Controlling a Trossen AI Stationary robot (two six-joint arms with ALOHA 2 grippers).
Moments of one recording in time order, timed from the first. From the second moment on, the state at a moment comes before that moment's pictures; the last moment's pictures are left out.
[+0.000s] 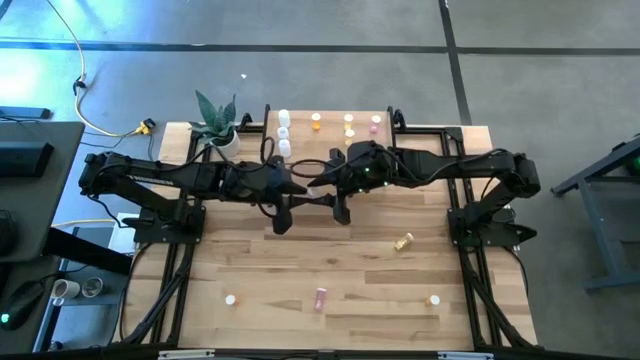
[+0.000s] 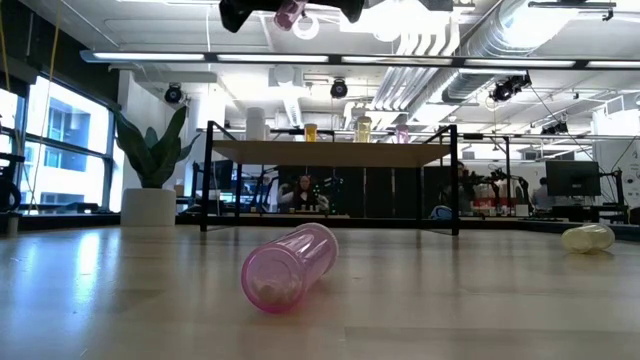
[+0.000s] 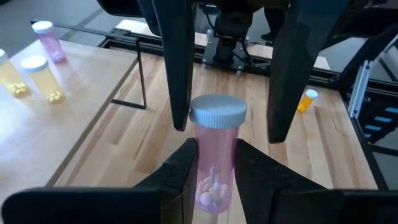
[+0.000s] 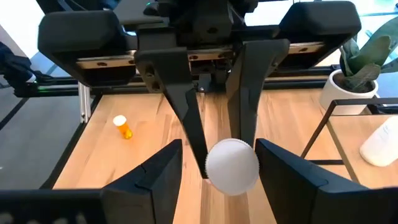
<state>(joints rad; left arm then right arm) 0.04 1.27 1.12 -0.34 -0.20 -0.21 -0.02 1.59 1.49 -0.33 -0.12 0.03</state>
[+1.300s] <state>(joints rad) 0.04 1.27 1.12 -0.34 -0.22 -0.17 -0.04 1.59 1.49 -0.34 -0.13 0.07</state>
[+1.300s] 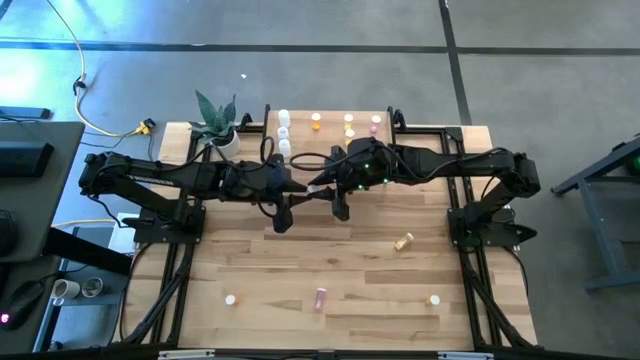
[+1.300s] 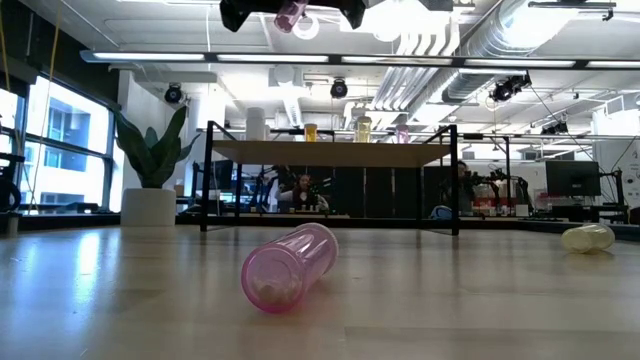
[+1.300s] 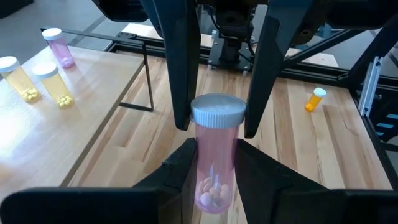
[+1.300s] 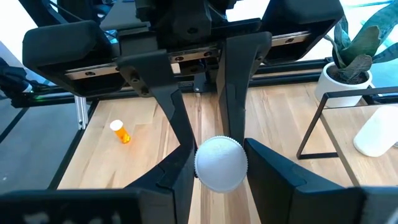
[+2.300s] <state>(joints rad) 0.07 1.17 1.12 -0.41 -0.25 -0.10 -0.05 1.48 1.49 -0.45 0.06 0.18</state>
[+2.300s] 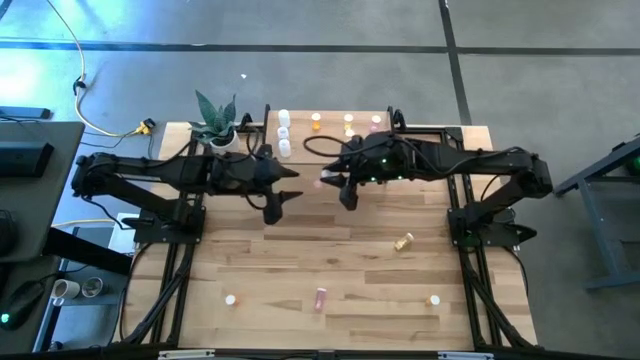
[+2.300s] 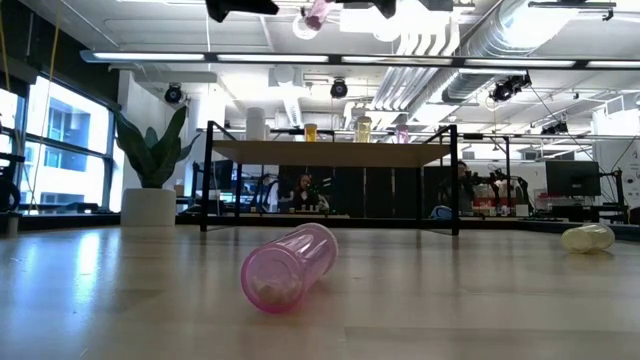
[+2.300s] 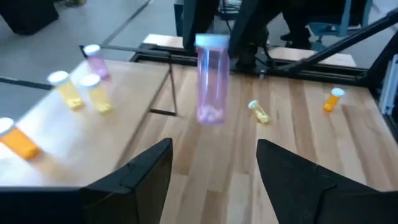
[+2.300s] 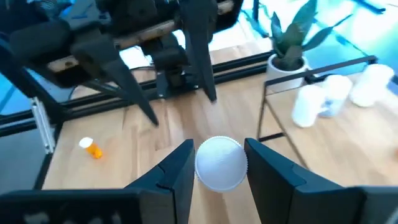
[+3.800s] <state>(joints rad) 0.30 1.09 1.13 -0.39 -0.30 -0.03 -0.53 1.45 1.47 -0.93 0.04 -0.05</state>
